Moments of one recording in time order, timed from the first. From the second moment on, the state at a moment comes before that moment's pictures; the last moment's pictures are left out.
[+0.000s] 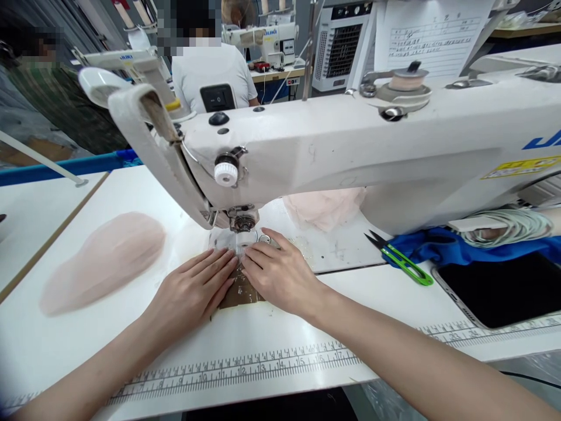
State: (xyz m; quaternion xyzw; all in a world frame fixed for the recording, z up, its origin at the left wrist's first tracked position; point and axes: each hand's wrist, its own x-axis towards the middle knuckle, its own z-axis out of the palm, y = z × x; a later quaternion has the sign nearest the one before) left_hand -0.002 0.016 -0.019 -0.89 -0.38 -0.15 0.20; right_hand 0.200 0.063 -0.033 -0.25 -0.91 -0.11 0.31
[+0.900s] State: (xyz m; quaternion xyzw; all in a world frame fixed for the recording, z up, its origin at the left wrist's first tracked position) left_hand -0.007 0.040 -0.028 -0.87 -0.44 -0.17 0.16; right_hand 0.195 0.075 -0.032 -0.30 -0.91 -0.12 0.24
